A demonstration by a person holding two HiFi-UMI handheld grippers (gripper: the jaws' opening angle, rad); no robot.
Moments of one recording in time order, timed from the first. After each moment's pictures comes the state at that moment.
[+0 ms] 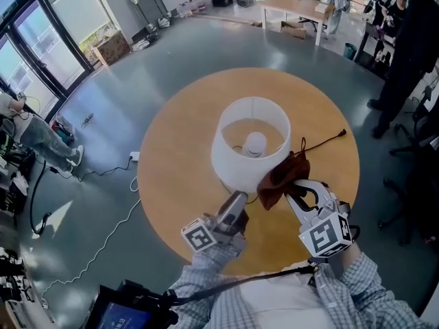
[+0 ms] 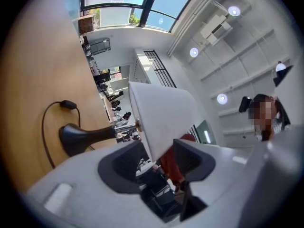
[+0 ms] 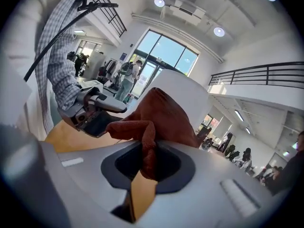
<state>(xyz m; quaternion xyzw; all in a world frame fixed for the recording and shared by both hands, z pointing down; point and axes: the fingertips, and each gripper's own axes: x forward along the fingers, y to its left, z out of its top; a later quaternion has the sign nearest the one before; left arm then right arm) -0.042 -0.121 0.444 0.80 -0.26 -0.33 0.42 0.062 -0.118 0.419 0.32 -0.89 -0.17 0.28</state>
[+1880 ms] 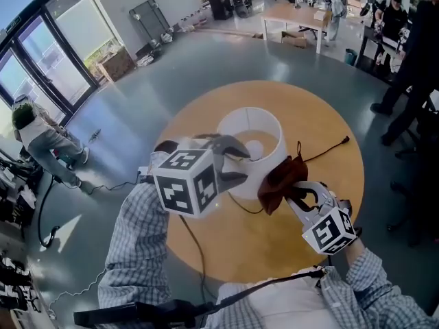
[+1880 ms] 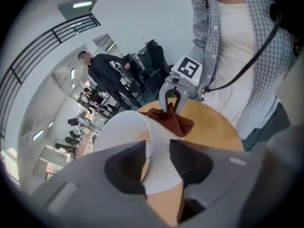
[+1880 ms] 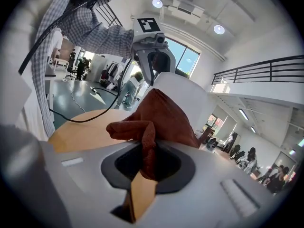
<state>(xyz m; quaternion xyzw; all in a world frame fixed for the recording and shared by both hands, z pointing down) -0.011 -0.152 0.332 0.83 0.00 0.49 -0.26 0.055 -0.131 0.411 0.30 -0.90 -0.16 0.27</state>
